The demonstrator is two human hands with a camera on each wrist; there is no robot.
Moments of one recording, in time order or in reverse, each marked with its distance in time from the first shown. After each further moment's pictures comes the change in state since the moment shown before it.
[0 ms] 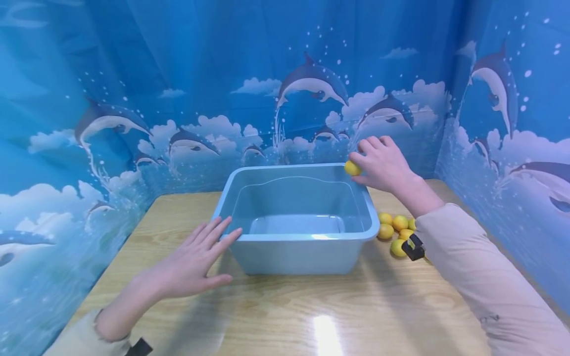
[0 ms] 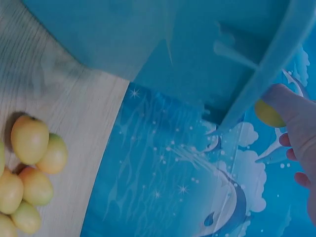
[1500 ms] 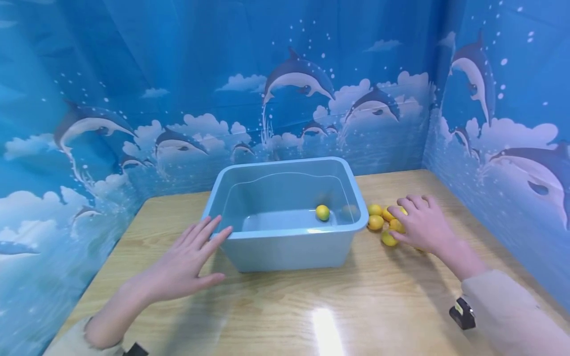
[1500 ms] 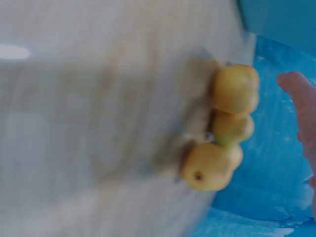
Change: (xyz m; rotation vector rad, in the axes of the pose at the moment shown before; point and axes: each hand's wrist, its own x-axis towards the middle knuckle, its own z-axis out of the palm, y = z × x) left_hand 0.002 0.003 0.004 -0.030 0.023 -0.004; right_hand -0.167 -0.014 0.056 0.046 0.005 0.094
